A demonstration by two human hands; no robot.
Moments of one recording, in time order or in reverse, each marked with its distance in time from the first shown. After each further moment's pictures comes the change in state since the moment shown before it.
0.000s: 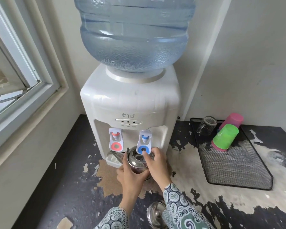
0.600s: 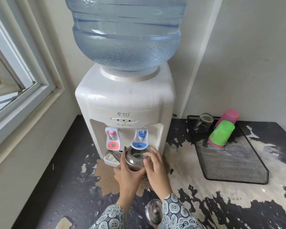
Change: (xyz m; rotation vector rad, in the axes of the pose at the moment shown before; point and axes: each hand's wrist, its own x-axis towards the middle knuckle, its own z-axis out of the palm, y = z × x) left_hand 0.002 0.000 -0.001 -0.004 -0.017 0.002; right_hand -0.025 0.026 0.001 0.102 -0.024 -0.224
